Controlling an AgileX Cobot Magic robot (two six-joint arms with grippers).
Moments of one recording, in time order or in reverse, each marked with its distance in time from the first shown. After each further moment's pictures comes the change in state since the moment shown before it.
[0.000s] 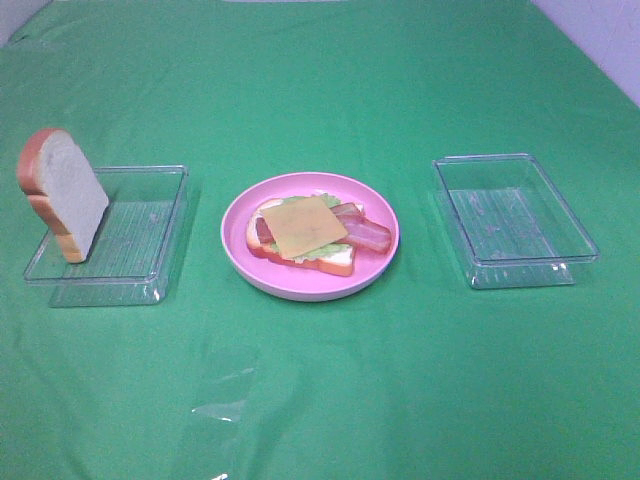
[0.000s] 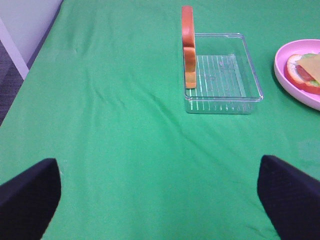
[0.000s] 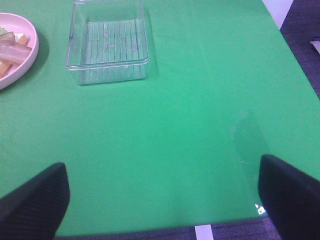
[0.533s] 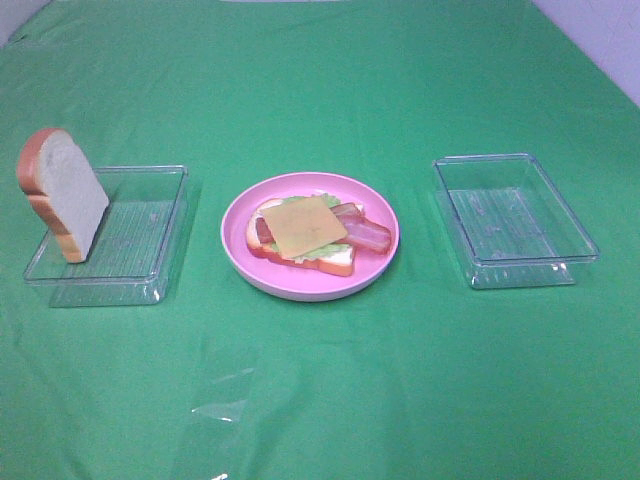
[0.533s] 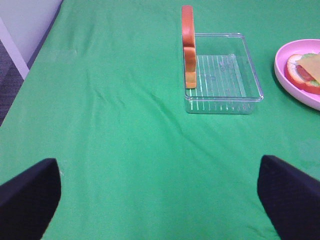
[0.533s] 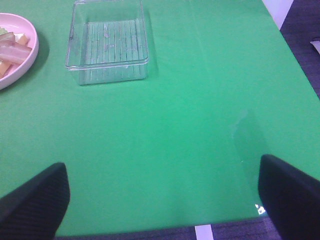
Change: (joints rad) left arm 0.000 0.000 0.000 0.000 0.000 0.000; right arm 0.000 0.000 0.000 0.001 0.000 0.000
